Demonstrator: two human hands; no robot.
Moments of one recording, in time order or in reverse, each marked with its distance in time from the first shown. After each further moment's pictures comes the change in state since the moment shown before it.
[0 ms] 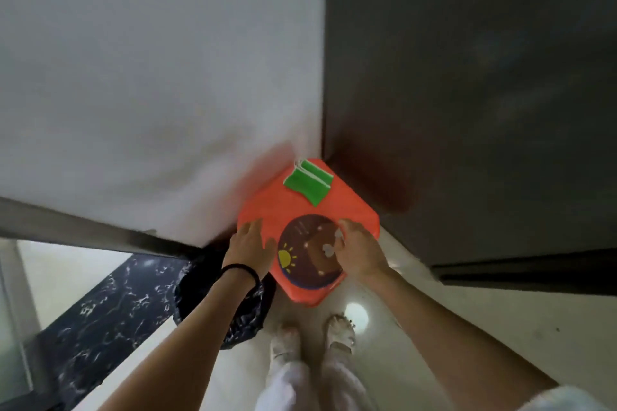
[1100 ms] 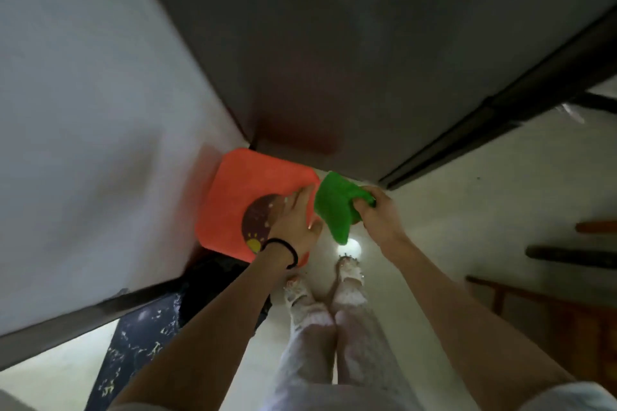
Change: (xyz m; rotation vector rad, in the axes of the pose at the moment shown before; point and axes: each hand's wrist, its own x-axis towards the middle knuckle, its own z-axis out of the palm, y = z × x) left_hand -0.035 0.112 0.025 0.086 -0.361 0.580; right_hand -0.092 0.032 -0.060 0.905 0.469 0.490
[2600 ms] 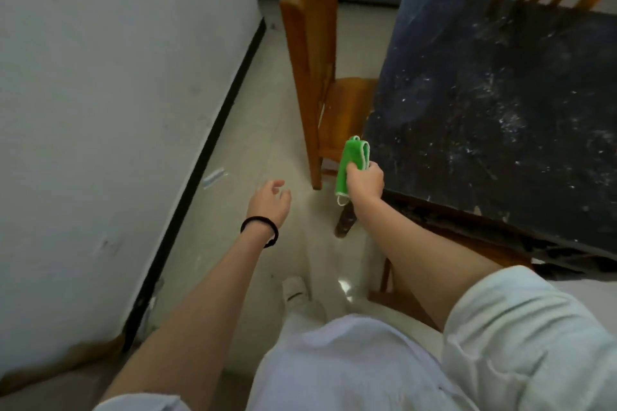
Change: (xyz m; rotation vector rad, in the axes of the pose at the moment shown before) left_hand 0.136 0.758 0.442 0.570 -0.701 0.755; right_hand 0.046 0.173 -0.731 1.084 1.474 0.604
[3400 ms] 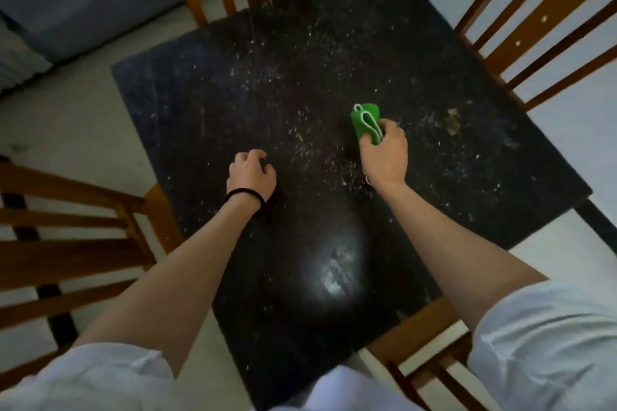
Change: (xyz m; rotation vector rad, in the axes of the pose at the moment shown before) left_hand 0.238 0.369 0.284 0.675 -0.461 0.621; right_hand 0.314 -0.056 -0.262 -0.123 0.792 0.039
